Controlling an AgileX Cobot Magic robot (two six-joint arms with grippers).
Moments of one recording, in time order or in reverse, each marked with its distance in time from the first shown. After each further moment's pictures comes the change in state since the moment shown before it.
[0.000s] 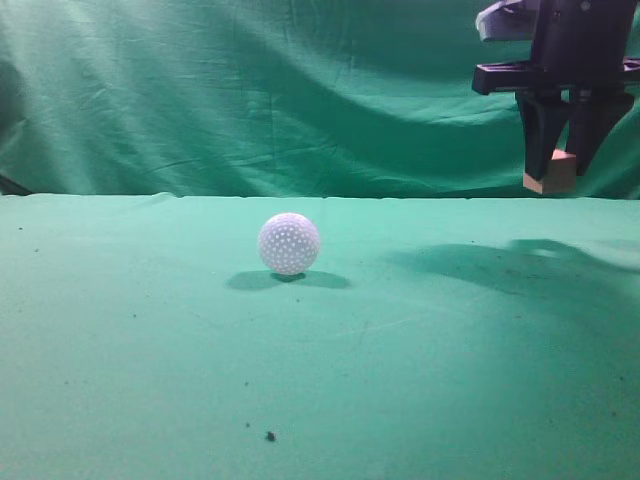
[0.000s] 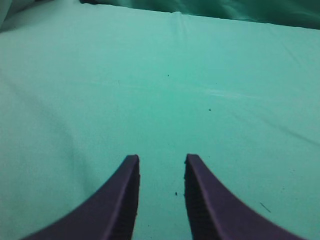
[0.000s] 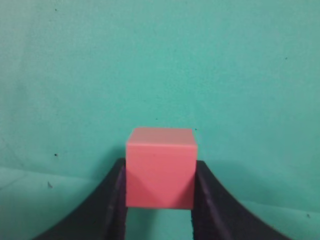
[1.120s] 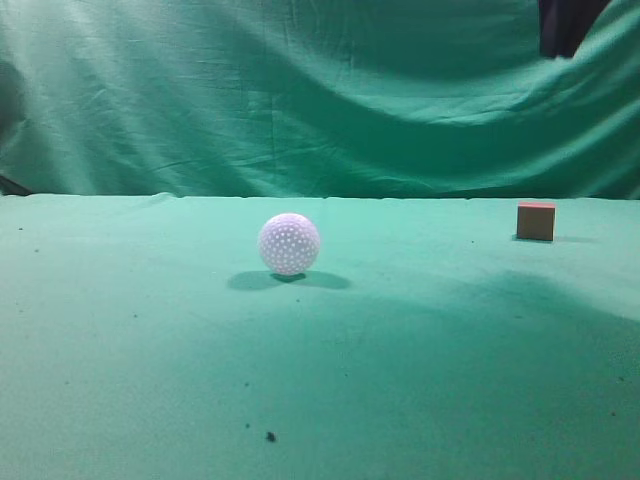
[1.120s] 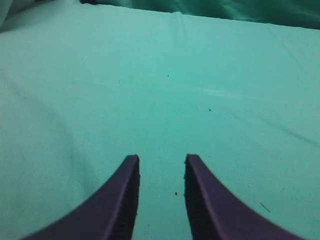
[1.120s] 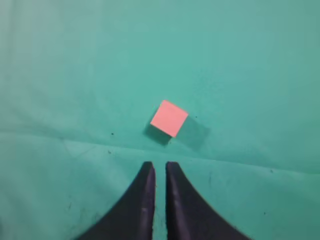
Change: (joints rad) left arm 0.000 0.000 0.000 0.000 0.000 0.000; right arm 0.000 -0.223 -0.147 0.067 0.277 -0.007
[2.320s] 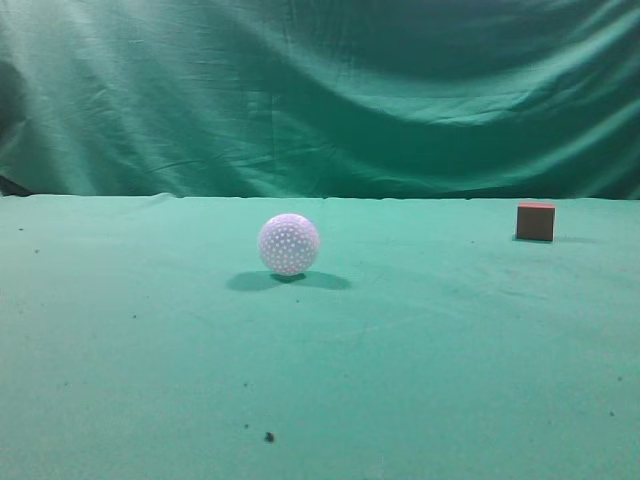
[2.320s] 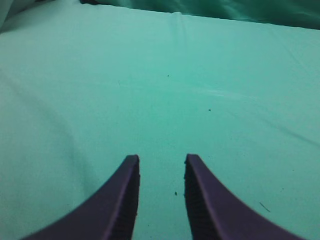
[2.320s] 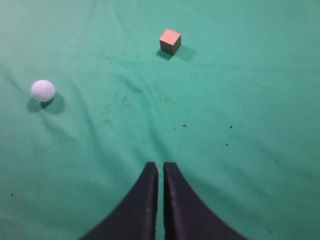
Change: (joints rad) left arm 0.000 0.000 0.000 0.000 0.000 0.000; right arm 0.000 -1.200 0.696 0.044 0.132 0.002
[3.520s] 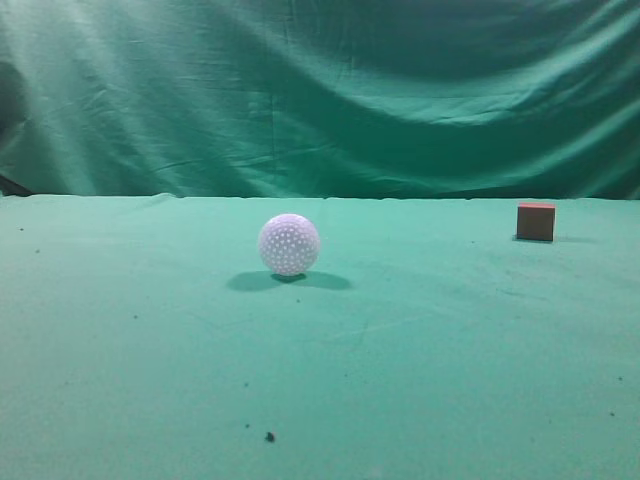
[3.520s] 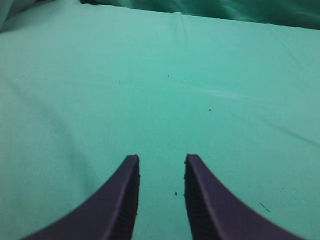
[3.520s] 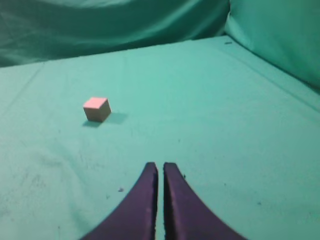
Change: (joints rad) left arm 0.000 0.000 0.000 0.000 0.000 0.000; right arm -0.267 -0.540 0.913 -0.041 -0.860 0.046
